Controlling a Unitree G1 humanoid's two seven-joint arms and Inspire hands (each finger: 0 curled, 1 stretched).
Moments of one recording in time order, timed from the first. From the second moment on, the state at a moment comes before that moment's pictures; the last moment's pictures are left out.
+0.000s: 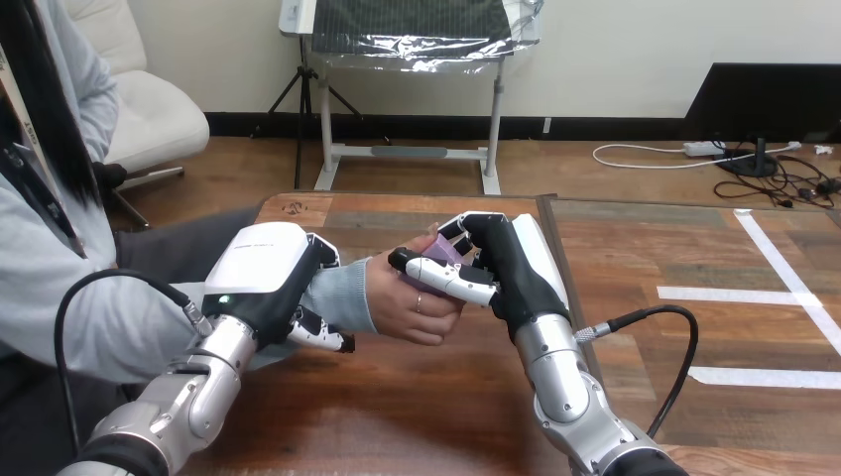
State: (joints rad) left arm -0.64 0.39 -0.43 1.18 0.78 -0.48 0.47; right arm -0.64 0.00 0.18 1.18 -0.32 -0.47 -0.32
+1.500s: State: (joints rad) left arm -0.63 0.40 -0.43 1.15 0.77 -0.53 0.55; right arm -0.65 -0.06 0.20 1.18 -0.40 -0.45 -0.31
